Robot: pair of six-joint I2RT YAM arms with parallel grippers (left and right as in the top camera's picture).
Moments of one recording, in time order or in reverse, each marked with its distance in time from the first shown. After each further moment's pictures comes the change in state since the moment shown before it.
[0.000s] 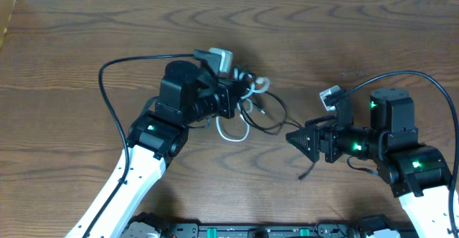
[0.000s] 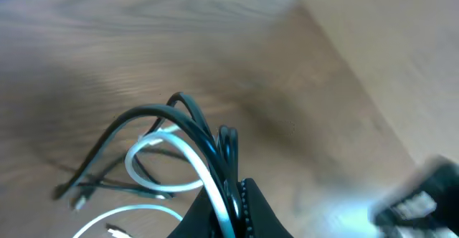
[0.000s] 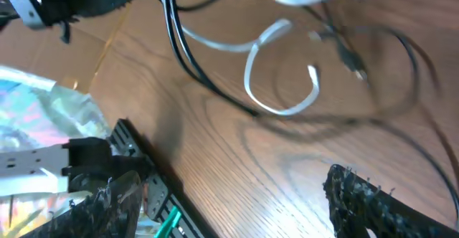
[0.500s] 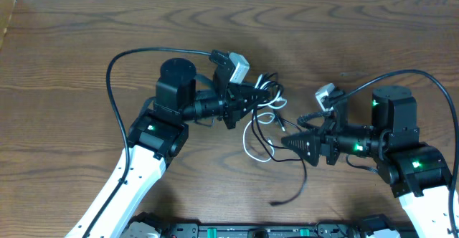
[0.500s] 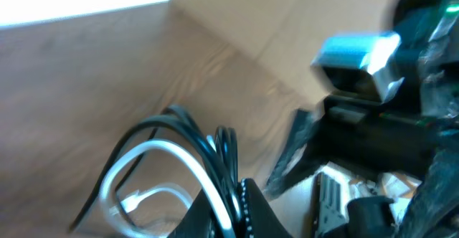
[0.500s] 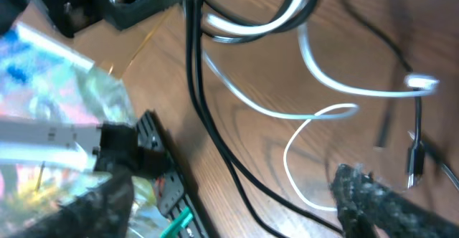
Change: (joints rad) left arm 0.000 0.000 -0.001 0.186 0.383 0.122; right arm 0.000 0.000 0.000 0.068 -0.153 -0.099
